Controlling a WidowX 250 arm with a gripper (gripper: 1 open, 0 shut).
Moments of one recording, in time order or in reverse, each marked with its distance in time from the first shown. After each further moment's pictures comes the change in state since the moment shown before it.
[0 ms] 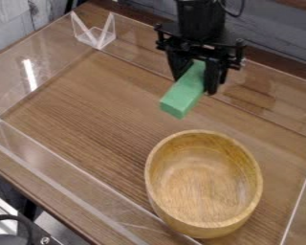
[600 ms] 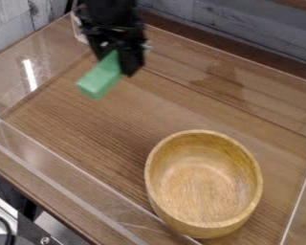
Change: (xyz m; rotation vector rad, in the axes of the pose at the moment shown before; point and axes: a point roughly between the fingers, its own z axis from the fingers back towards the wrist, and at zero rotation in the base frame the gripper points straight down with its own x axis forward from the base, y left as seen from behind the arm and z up) arm -0.036 0.093 0.020 -0.019 -0.073 -0.045
